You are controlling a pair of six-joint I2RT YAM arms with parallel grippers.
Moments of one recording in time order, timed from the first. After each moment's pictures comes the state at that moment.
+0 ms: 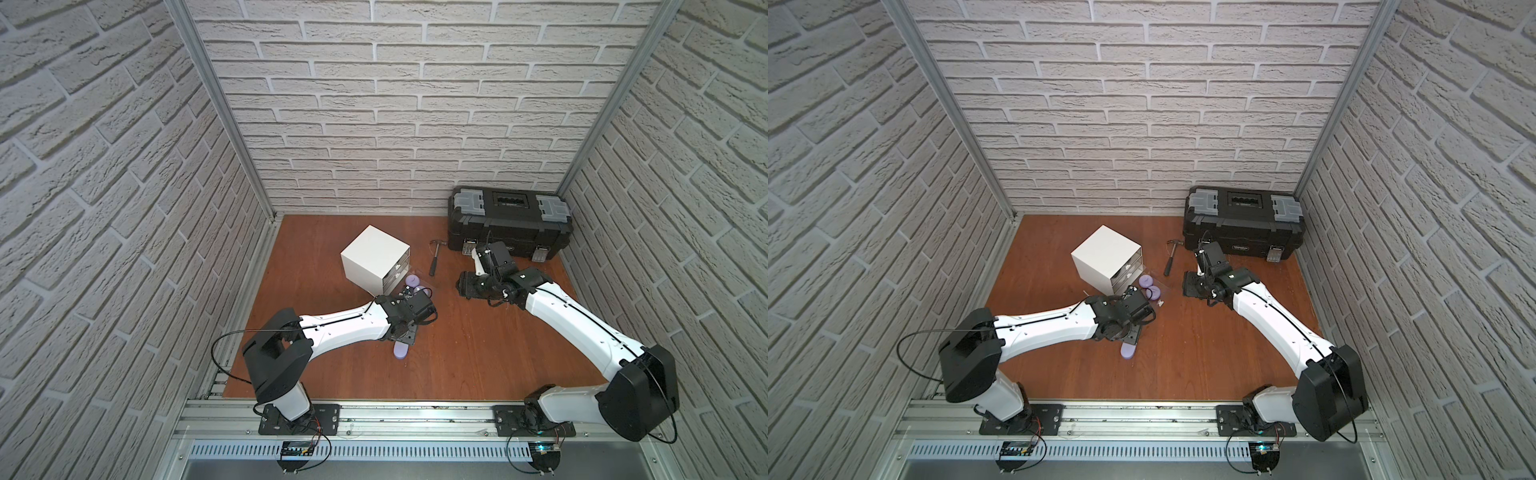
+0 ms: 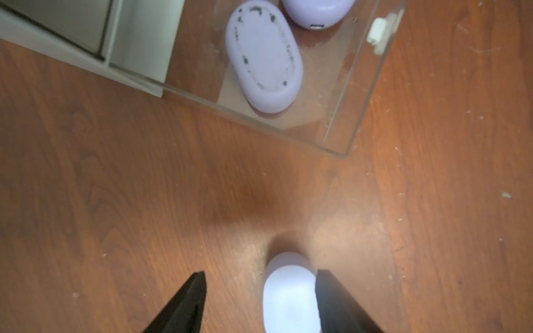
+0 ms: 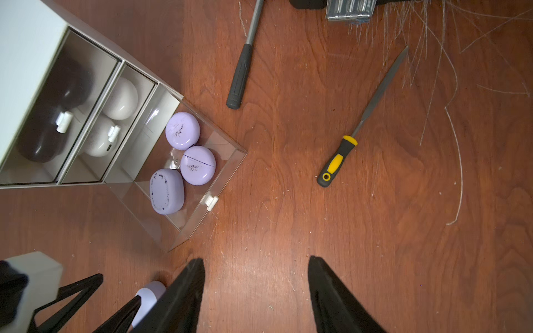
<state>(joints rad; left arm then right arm) -1.03 1.64 1.10 -0.75 -0.26 -0.69 0.38 1.34 1.09 -0.74 0.01 0.49</state>
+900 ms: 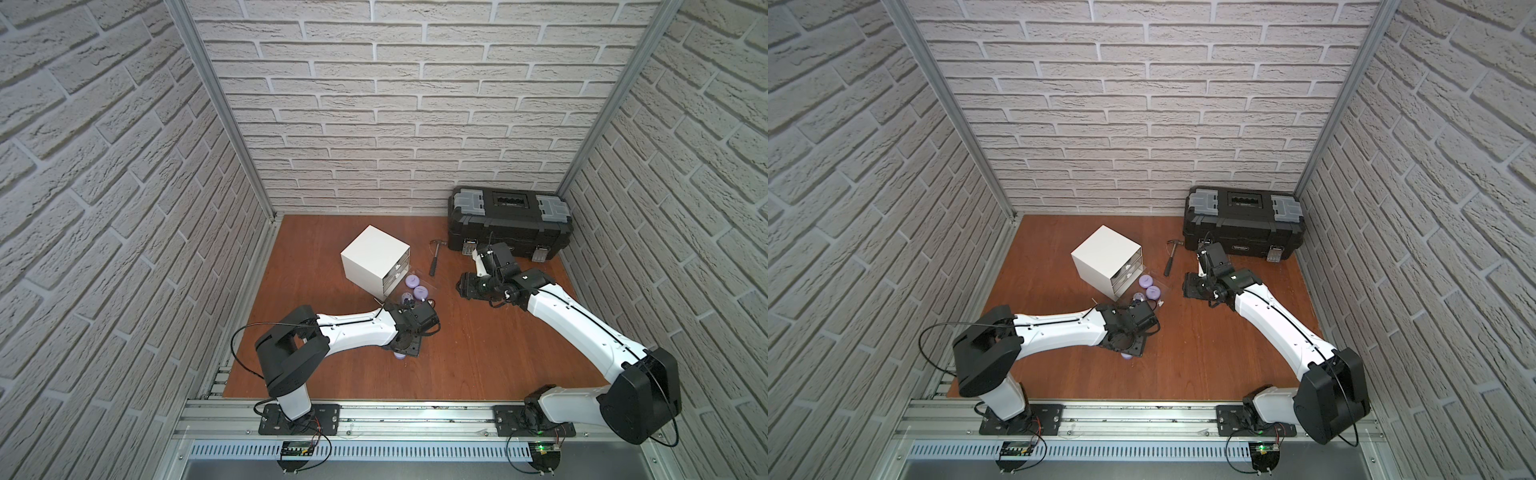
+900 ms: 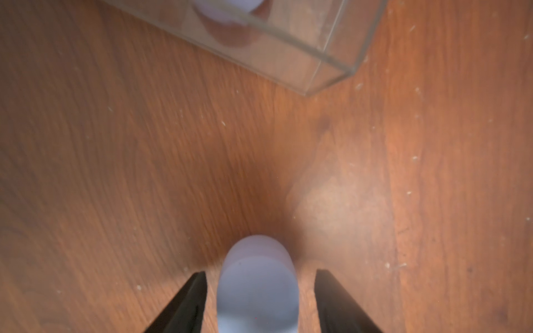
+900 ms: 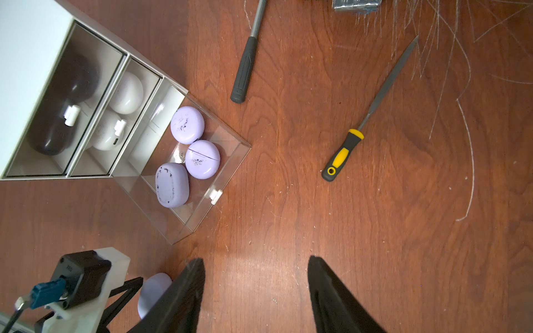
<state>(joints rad) -1.07 1.70 1.04 -0.71 -0.16 -0.79 0.37 1.33 1.07 -0.74 -0.02 0.49</state>
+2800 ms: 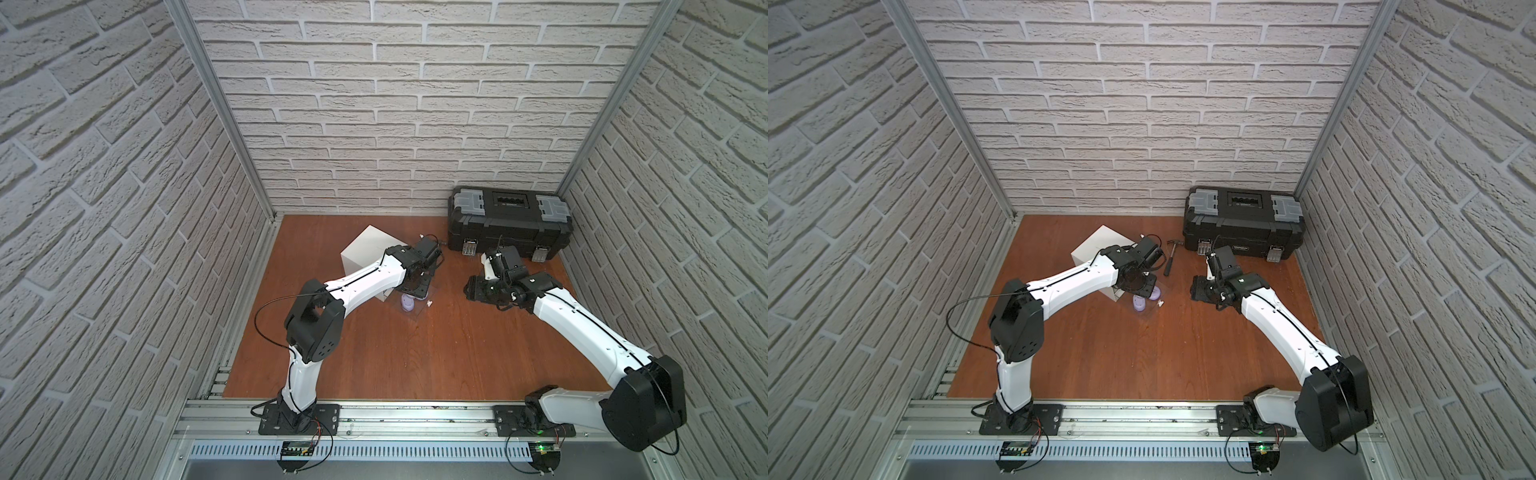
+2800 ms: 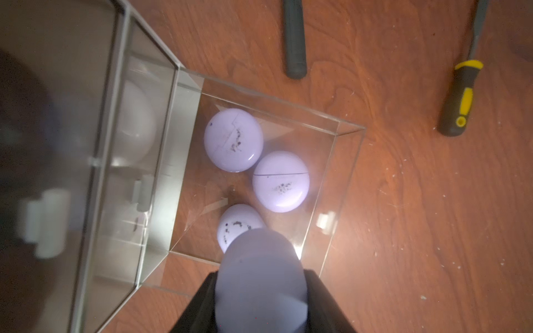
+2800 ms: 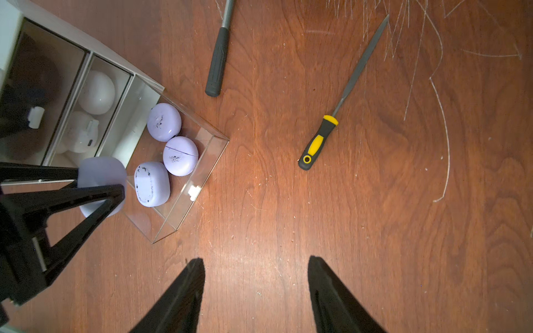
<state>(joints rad) -0.81 1.98 1.67 -0.91 -0.12 -0.40 0.30 1.29 1.01 -0.75 -0.05 0.48</state>
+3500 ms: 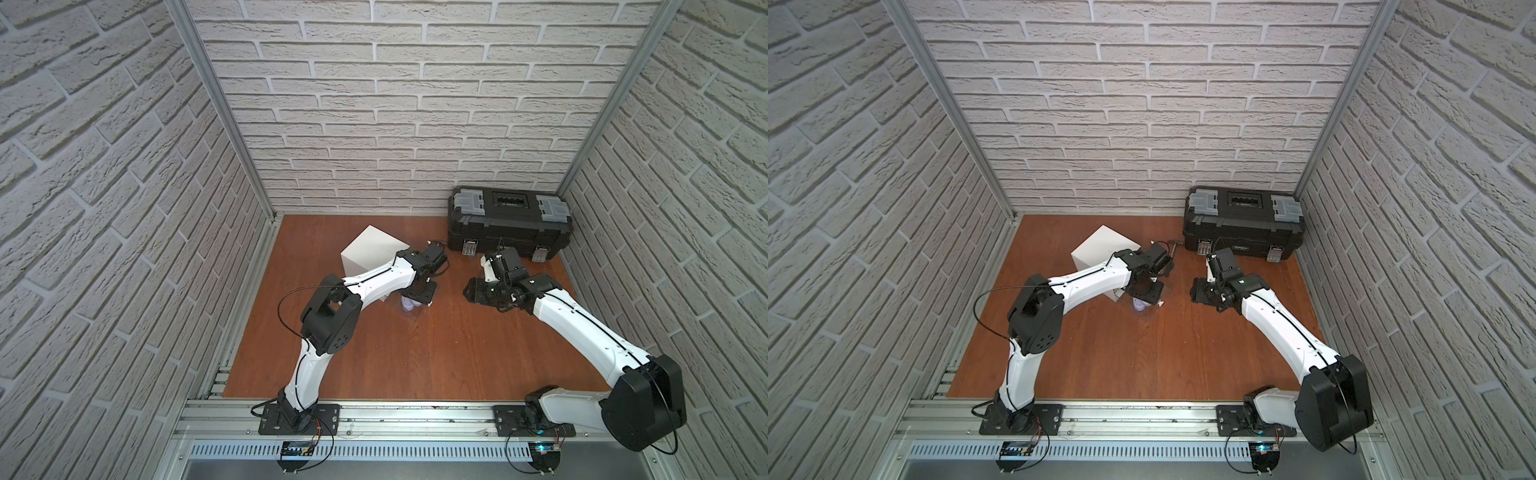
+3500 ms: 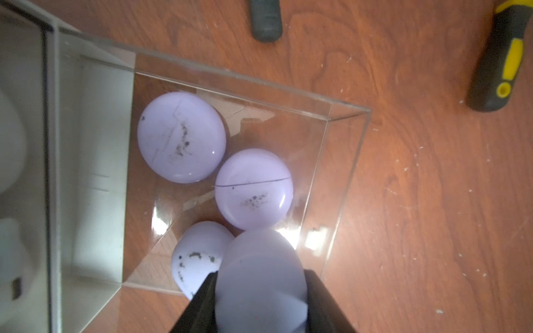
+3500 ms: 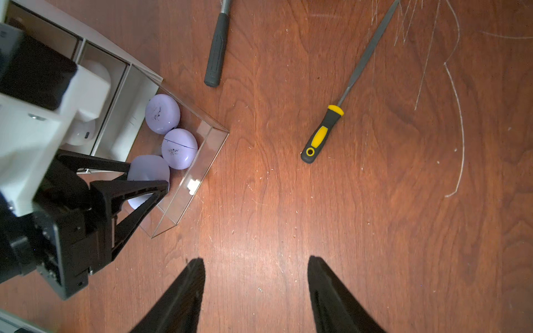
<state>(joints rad) -0.84 2.10 1.71 -0.91 -0.08 -0.37 0.29 1.29 0.99 -0.74 -0.08 0.48</state>
